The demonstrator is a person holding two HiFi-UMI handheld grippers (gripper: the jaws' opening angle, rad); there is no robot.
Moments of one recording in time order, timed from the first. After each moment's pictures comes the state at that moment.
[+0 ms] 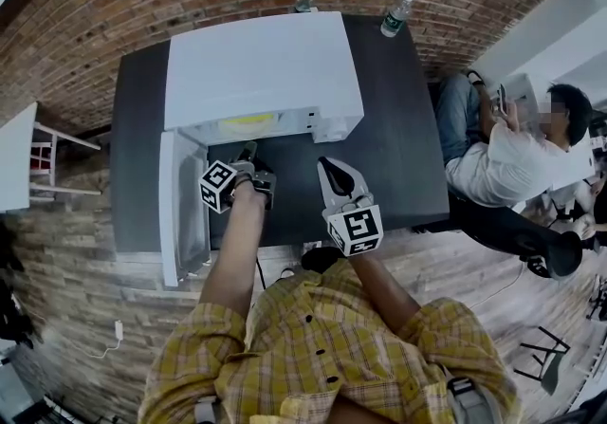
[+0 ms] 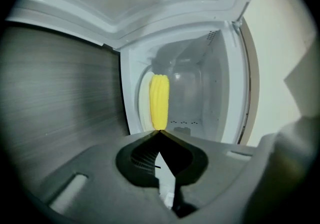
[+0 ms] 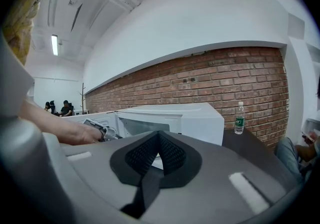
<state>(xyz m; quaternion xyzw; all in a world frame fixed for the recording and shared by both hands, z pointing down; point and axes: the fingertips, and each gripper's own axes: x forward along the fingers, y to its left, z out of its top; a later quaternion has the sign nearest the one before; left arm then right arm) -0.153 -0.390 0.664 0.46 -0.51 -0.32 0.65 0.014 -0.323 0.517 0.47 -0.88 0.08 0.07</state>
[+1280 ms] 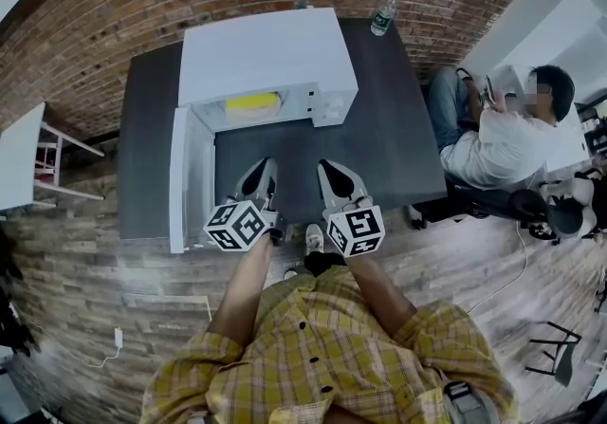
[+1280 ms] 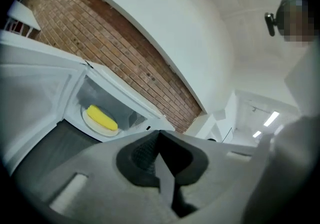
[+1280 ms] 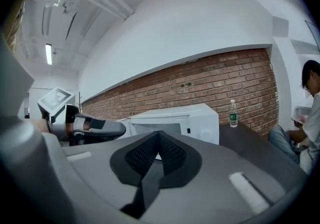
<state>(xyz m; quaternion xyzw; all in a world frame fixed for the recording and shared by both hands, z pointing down) -0.100 -0.245 0.499 0.80 -0.48 -0.12 0.33 0.005 -0.234 0.493 0.49 -0.86 0.11 0.03</state>
